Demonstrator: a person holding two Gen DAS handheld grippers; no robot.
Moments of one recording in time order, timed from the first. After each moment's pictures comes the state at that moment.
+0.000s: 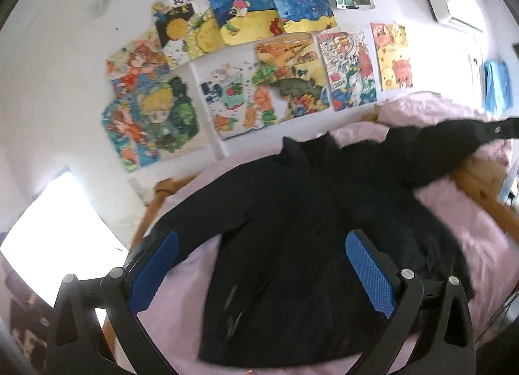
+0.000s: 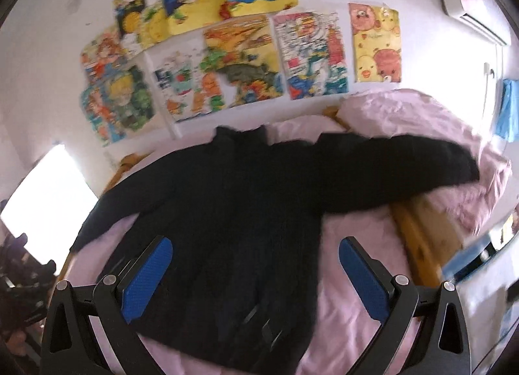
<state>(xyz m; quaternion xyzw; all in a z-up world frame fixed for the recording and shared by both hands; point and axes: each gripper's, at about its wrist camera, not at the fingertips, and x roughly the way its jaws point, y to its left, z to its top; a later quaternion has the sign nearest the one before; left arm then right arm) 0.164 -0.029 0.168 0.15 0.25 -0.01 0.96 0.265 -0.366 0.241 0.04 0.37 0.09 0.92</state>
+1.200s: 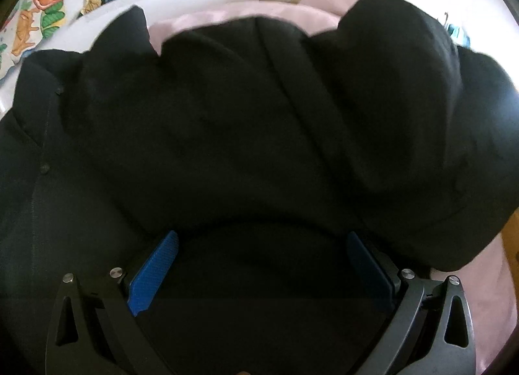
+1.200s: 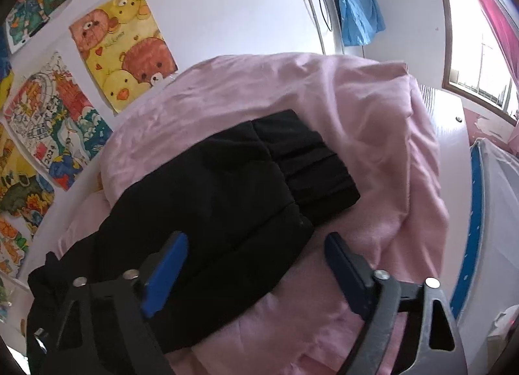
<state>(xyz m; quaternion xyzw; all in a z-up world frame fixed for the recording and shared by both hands) 0.571 -0.241 -0.095 0.11 0.46 -0.22 0.85 0.436 -0.718 0.128 0.24 0.38 -0.24 0.86</state>
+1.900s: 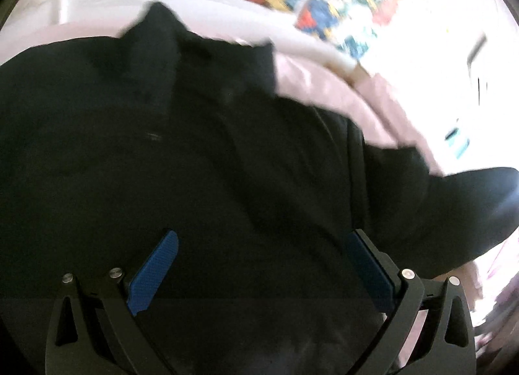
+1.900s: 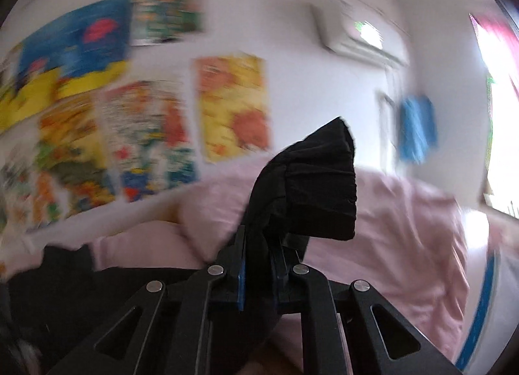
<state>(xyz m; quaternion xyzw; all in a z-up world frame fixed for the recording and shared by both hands) 0.582 -0.056 -0.048 -0.13 0.46 -0.20 0.85 0.432 -0.571 0.201 0.04 0.19 -0.13 0.97</state>
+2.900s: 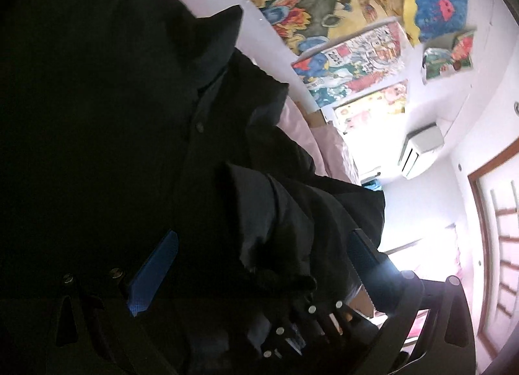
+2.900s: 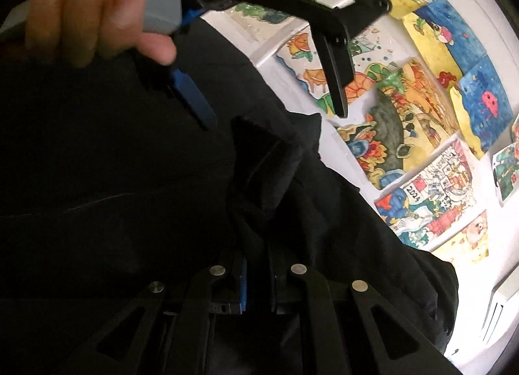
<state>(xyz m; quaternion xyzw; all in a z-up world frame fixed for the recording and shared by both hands) 0.575 0.058 -0.030 -0.36 0.45 -0.33 0.75 0.413 -0.195 -0.016 -0.47 0.20 0.22 0.83</state>
